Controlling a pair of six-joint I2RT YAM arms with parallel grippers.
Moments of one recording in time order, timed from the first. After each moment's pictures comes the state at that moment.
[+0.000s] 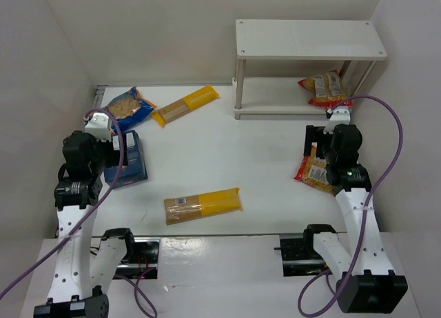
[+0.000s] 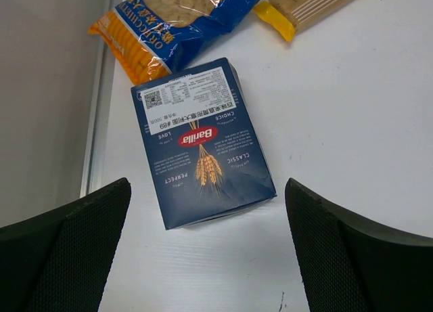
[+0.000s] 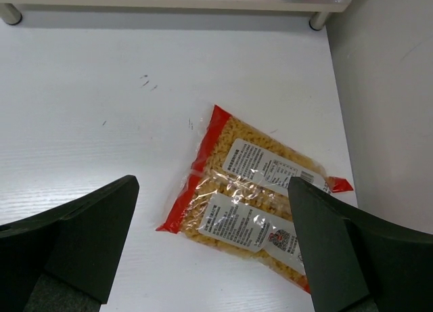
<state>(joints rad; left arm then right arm) 0.14 0.74 0.92 -0.61 0.02 0.13 -0.04 0.84 0.85 -0.45 0.12 -0.08</state>
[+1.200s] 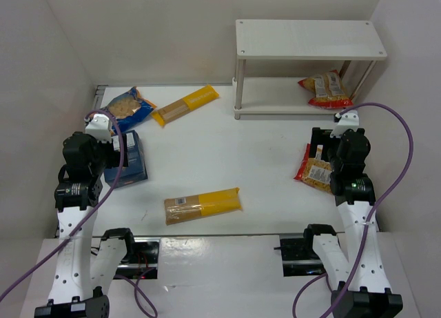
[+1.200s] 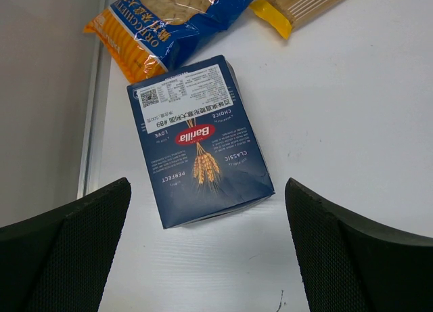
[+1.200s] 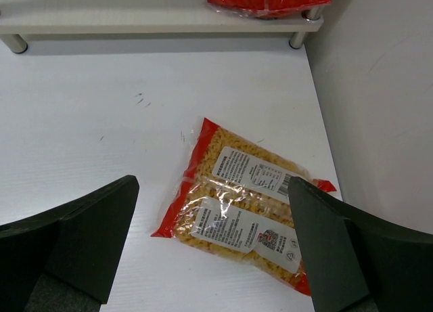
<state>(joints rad) 0.14 0.72 0.91 -0.61 0.04 0.13 -0.09 0.72 0.83 -0.45 0.10 -0.08</state>
